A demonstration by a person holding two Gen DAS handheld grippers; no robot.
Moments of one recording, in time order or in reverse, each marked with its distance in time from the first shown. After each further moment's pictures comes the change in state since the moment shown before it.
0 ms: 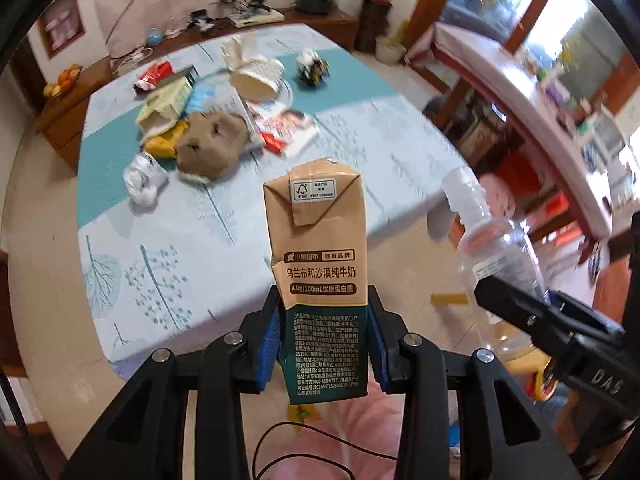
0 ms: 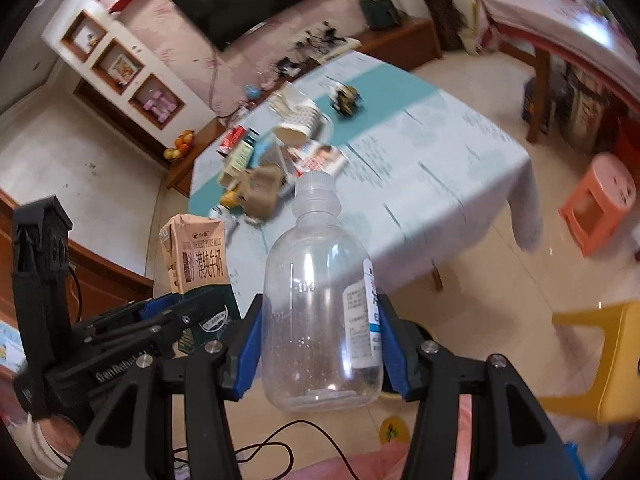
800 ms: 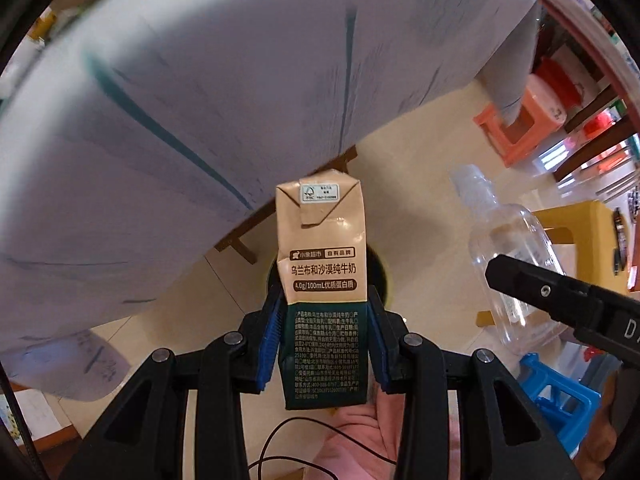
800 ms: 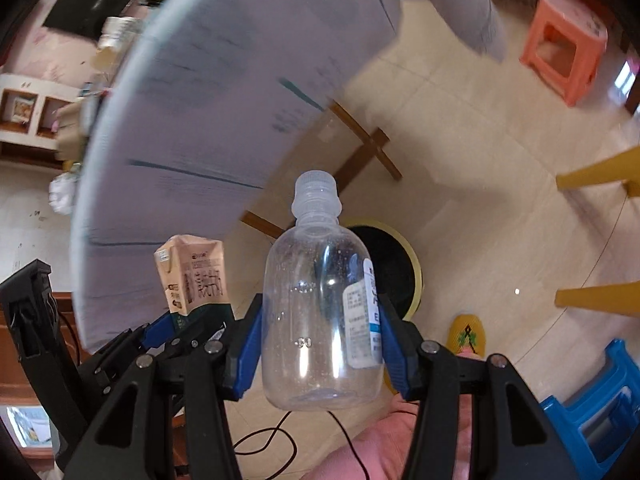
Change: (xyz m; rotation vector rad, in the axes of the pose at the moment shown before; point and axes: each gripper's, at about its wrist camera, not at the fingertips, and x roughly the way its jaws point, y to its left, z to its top) left arm 0.255 -0.014 -0.105 0.103 0.211 0.112; right arm 0.198 -0.161 -0.106 0.319 0.242 -0.072
